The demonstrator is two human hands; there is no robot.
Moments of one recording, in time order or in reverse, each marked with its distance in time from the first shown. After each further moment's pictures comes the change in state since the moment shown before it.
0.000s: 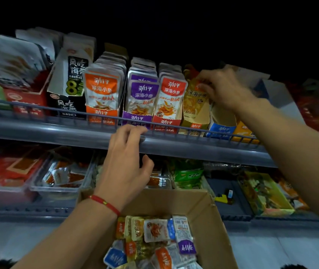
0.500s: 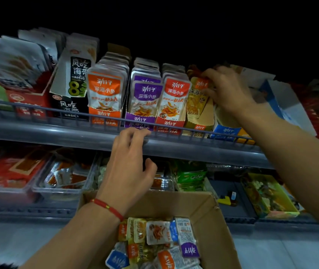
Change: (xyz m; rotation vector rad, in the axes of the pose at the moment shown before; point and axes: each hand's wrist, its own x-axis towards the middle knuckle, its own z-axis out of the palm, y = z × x) left_hand -0.002 0.000 0.000 0.011 -0.033 -0.017; right_hand 0.005 0.005 0.015 -0.081 0.087 0.051
